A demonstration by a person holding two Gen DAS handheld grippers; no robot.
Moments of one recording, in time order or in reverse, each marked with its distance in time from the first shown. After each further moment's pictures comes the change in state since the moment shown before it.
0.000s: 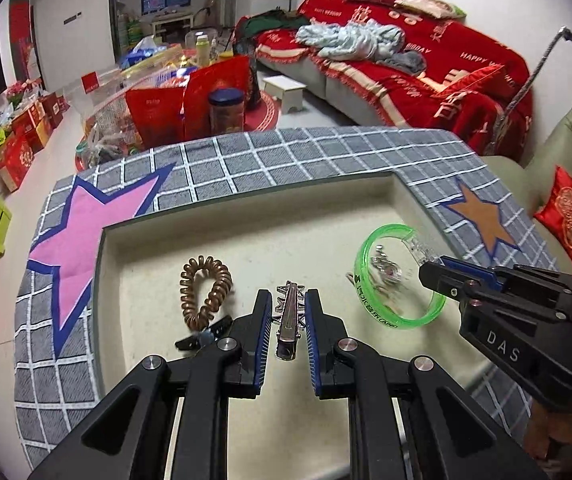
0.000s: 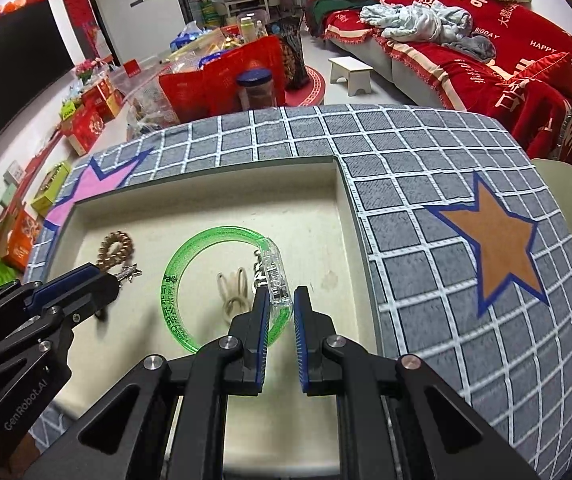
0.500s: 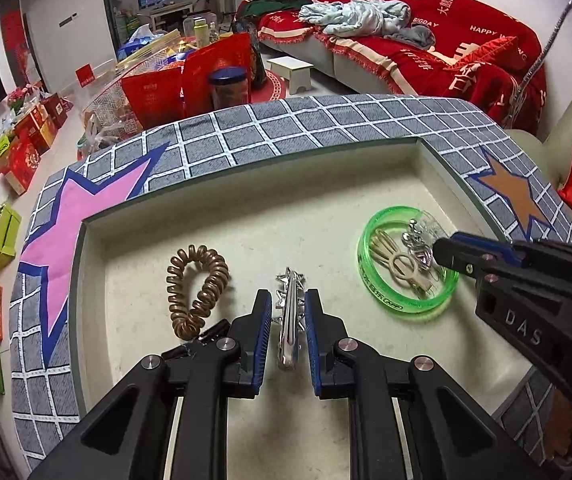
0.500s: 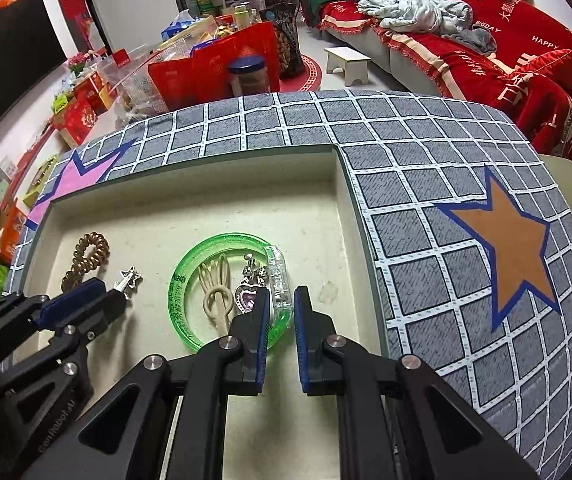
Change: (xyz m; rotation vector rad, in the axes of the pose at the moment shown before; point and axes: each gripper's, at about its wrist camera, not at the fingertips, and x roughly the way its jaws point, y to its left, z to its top) left arm 0.031 -0.007 -0.006 0.052 0.057 0.060; right arm 0.021 -0.003 0.005 0.003 0.034 -0.014
